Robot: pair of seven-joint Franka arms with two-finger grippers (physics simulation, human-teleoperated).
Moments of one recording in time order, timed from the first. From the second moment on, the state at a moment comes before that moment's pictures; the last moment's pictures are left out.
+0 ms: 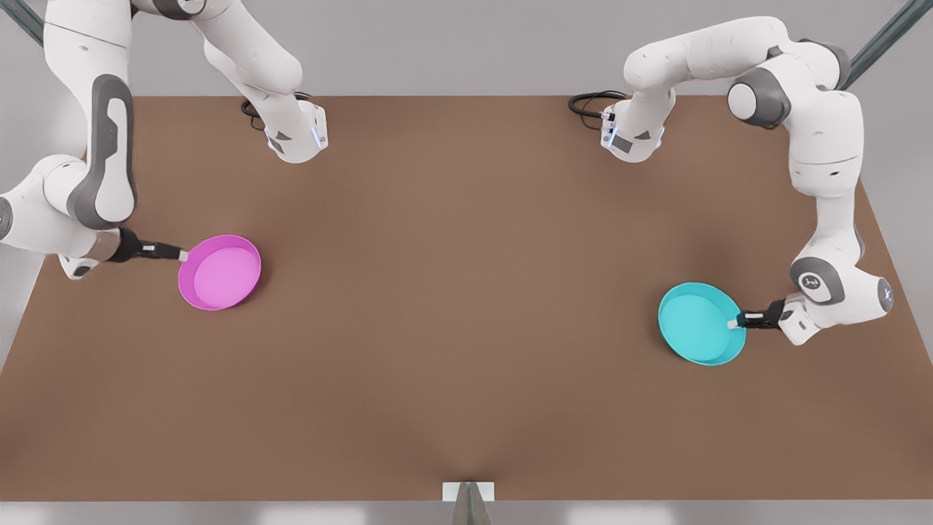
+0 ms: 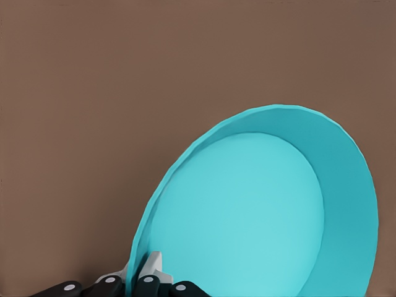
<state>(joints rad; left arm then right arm) 0.34 0.71 0.07 -1.66 -0.45 2.10 0.74 -0.50 0.14 0.09 -2.03 0.17 1.89 -0.36</state>
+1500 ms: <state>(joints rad) -0.95 0.72 0.35 -1.40 0.98 1.27 -0.32 -0.65 0.54 0.09 -1.94 0.15 2.01 -0.57</state>
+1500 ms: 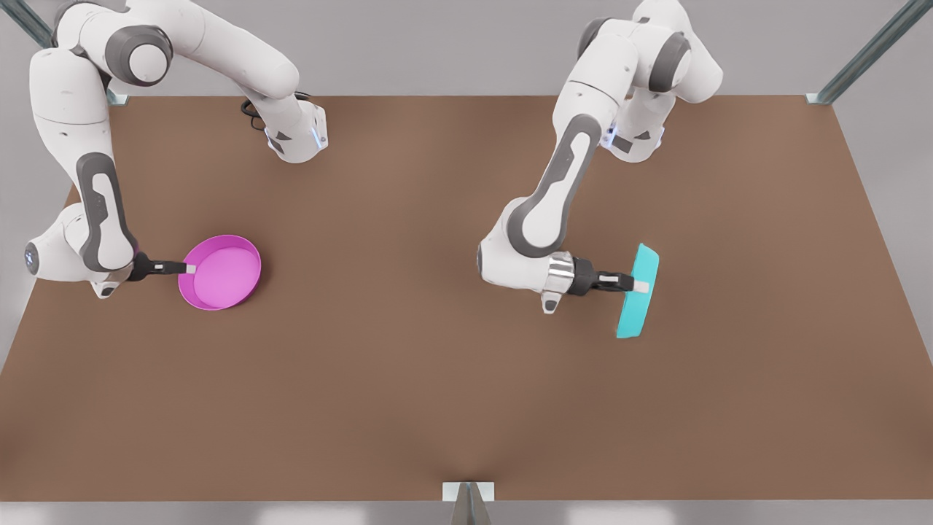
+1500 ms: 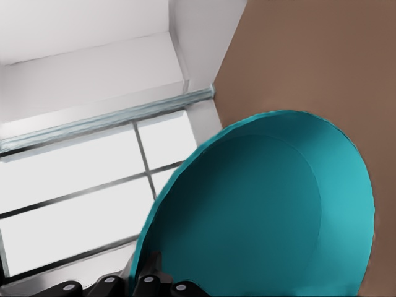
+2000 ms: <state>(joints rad) -1.16 0.87 0.35 -1.40 0.98 1.10 -0.62 -0.65 0.54 0.09 -1.94 0.17 2.02 -0.56</state>
